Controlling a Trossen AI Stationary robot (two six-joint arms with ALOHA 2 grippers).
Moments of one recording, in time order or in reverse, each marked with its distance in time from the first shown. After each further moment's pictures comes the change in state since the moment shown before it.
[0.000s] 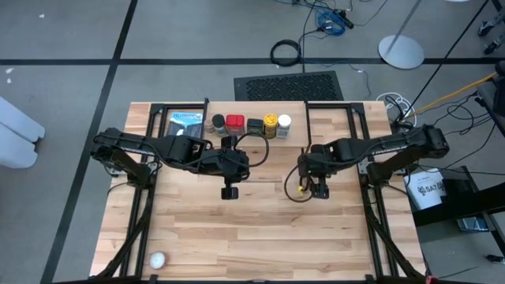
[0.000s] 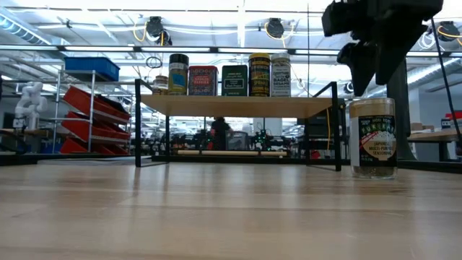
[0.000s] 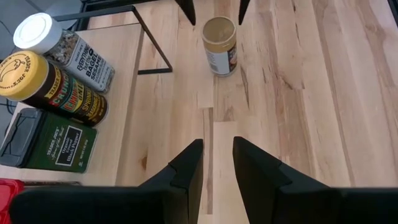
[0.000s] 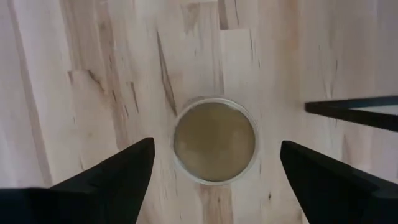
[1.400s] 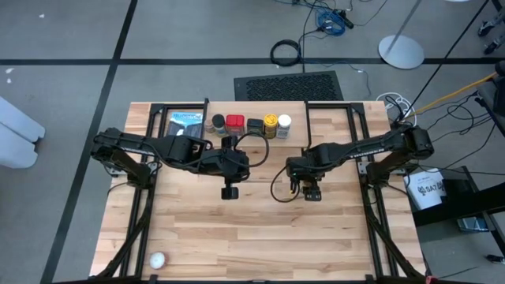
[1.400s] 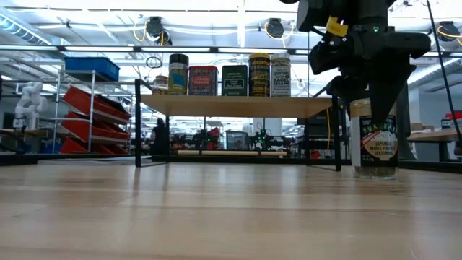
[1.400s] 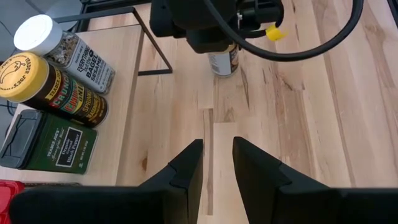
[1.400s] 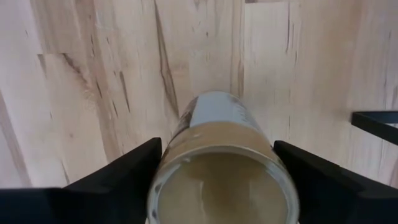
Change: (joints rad) left arm 0.000 0.001 0.000 0.003 0.000 0.006; right arm -0.052 0.174 -0.051 0.098 -0.088 -0.089
